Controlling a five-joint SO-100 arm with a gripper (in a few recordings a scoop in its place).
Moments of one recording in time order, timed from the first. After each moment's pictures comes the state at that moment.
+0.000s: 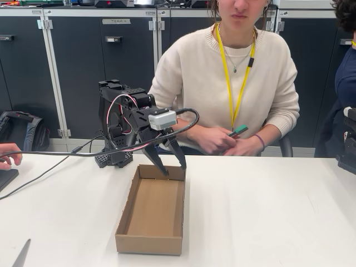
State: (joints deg) arm -37.1 96.8 86.7 50.4 -83.7
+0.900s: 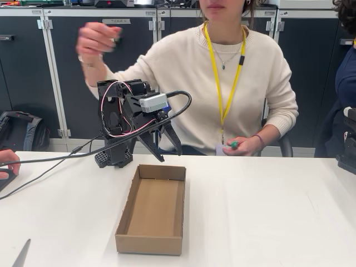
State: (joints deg) arm -36.0 100.4 82.4 55.5 -81.7
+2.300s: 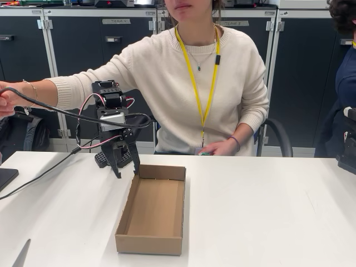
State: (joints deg) arm -22.3 115.8 109.9 45.8 -85.0
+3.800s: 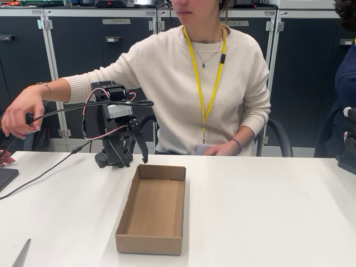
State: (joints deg) arm -26.3 123.4 114.4 47.2 -83.8
